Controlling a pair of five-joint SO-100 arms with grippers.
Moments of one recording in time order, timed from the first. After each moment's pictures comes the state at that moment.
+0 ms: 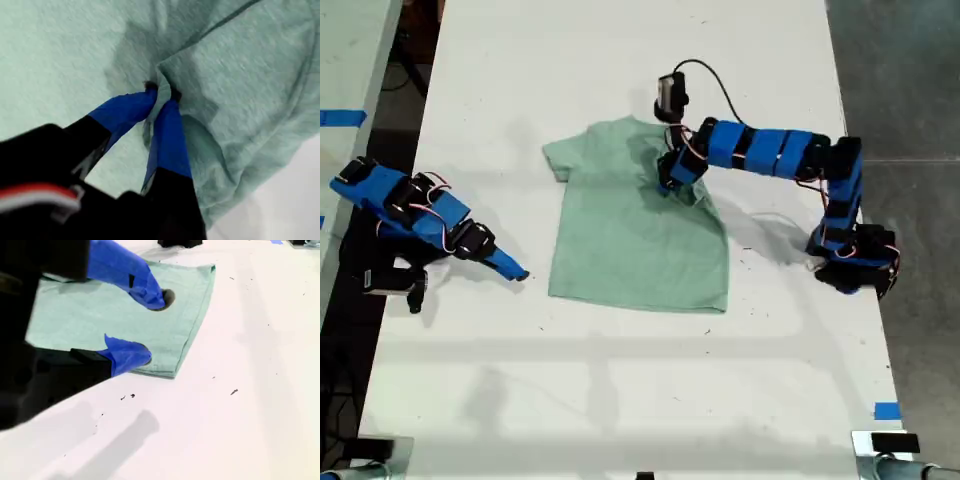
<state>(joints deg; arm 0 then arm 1) 19.5 206.1 184.3 60.7 -4.6 26.3 67.2 65.4 69.3 -43.2</state>
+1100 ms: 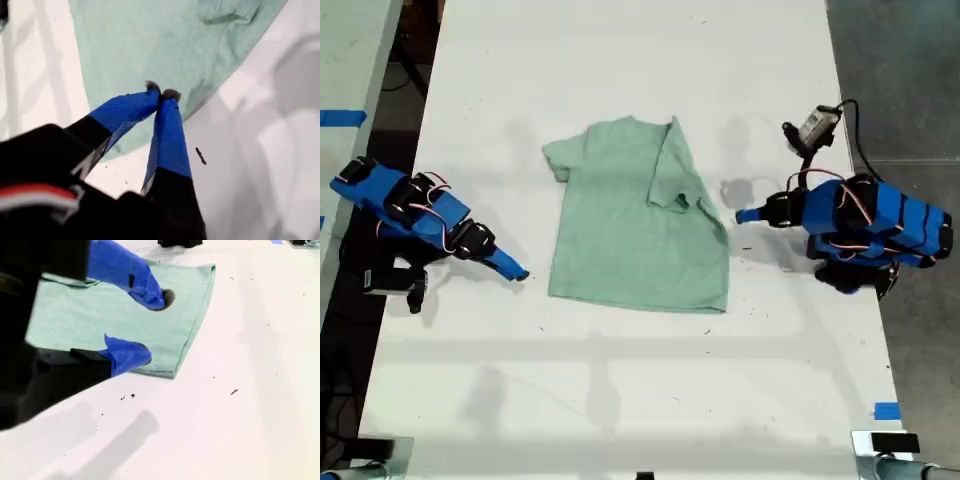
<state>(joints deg) 19.5 206.1 184.3 60.7 -4.6 16.6 197.4 162.1 72.9 -30.7</state>
